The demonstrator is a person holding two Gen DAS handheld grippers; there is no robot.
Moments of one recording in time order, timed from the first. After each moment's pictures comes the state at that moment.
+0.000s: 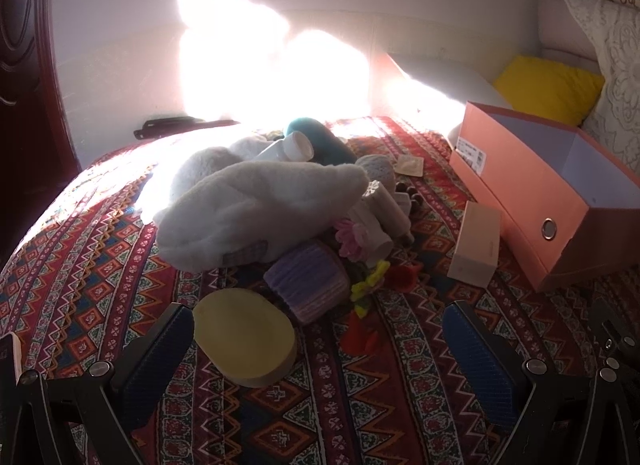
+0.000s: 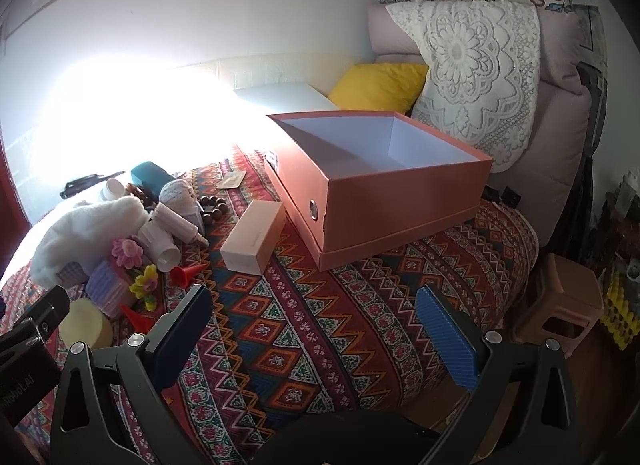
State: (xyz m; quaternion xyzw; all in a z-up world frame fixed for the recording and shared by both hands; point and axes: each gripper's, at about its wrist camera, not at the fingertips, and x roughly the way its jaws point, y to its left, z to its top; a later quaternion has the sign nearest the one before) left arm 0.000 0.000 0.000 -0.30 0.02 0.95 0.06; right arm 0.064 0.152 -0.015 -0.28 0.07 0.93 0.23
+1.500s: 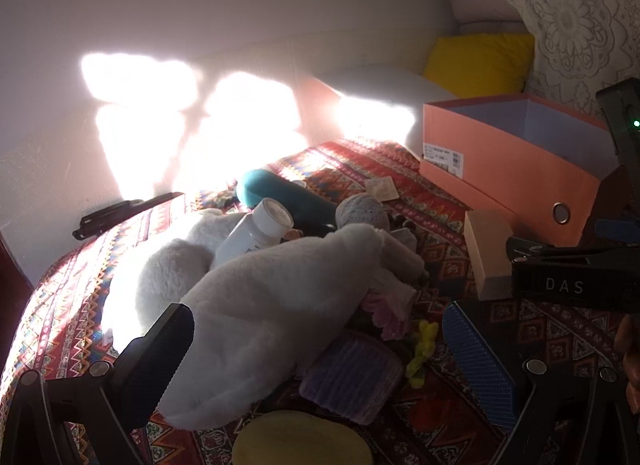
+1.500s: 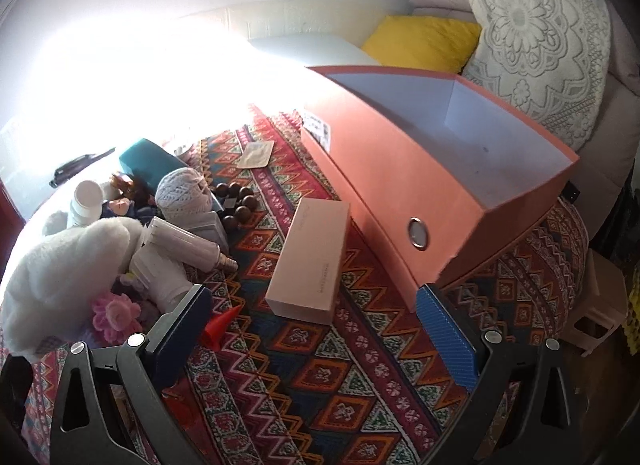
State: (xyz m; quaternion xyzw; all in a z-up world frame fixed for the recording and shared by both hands) left arm -0.091 -0.027 -0.004 -0.25 0.13 0.94 0.19; right arm -0.114 0.152 -0.052 -0.40 0.10 0.89 0.21
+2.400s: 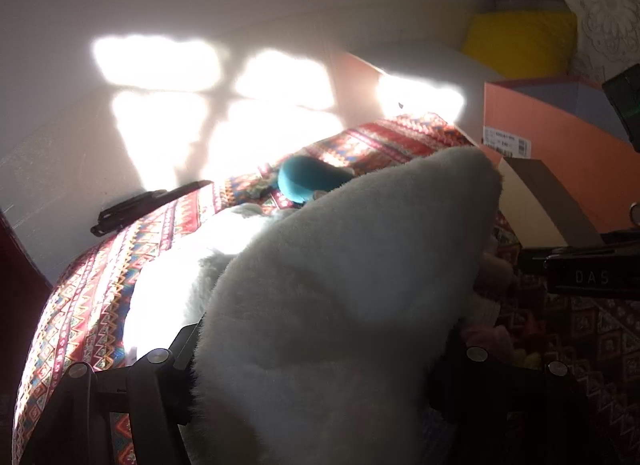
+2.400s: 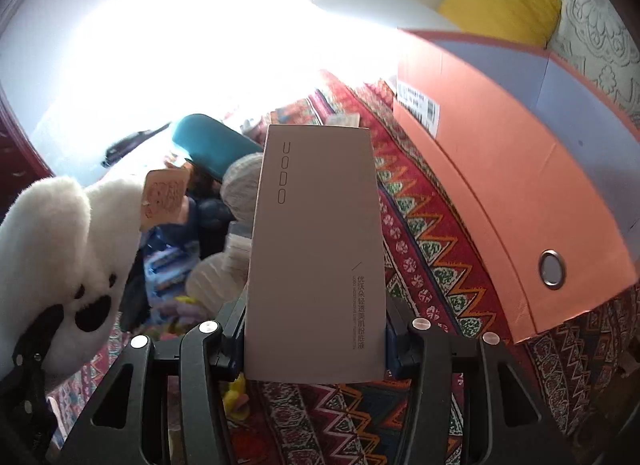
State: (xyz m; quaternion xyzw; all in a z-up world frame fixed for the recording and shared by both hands) left arm -0.134 -0.034 0.001 -0.25 0.14 0.95 0.13; right arm -0.137 0.137 -0.030 -0.38 0.15 0.91 0.07
